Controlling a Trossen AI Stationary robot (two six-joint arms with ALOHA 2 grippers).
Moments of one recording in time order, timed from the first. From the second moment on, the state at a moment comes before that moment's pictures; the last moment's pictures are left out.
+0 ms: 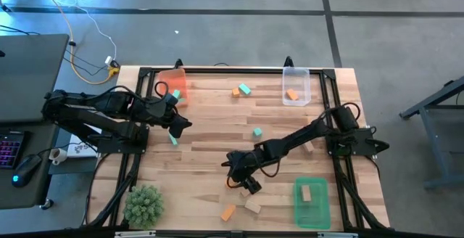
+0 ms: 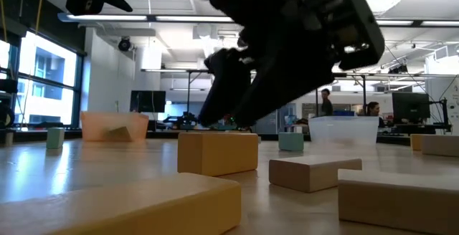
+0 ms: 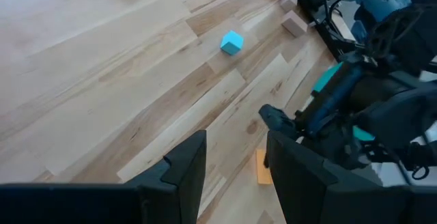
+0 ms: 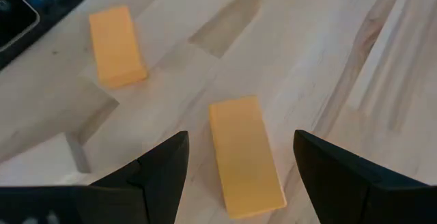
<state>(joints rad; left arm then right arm) 0.01 0.92 0.98 -0.80 -0.20 -0.98 0.29 2.01 1.22 -0.05 -0.23 -0.24</state>
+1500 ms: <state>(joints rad) 0.01 0.92 0.98 -0.80 -0.28 -0.72 0.20 1.85 1.22 -0.28 0.16 0.34</state>
